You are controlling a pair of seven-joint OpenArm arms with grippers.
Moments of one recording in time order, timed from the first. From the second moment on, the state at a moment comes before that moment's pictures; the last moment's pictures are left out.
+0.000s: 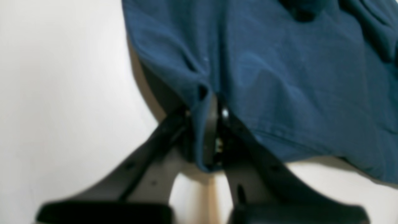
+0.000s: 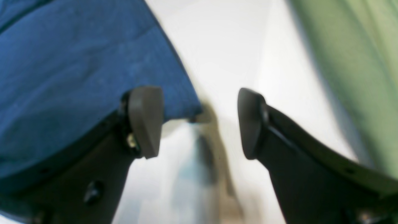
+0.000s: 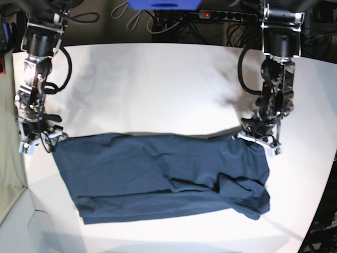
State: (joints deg) left arm -8.7 -13.8 -0.5 66.4 -34.0 3.1 27.6; right arm 9.0 14.6 18.3 63.2 11.7 9.4 -17.7
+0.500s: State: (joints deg) left arm -8.6 -13.8 -0.5 66.5 -33.8 3.3 27.7; right arm 20.1 15.0 17.3 45.8 11.7 9.4 -14.9
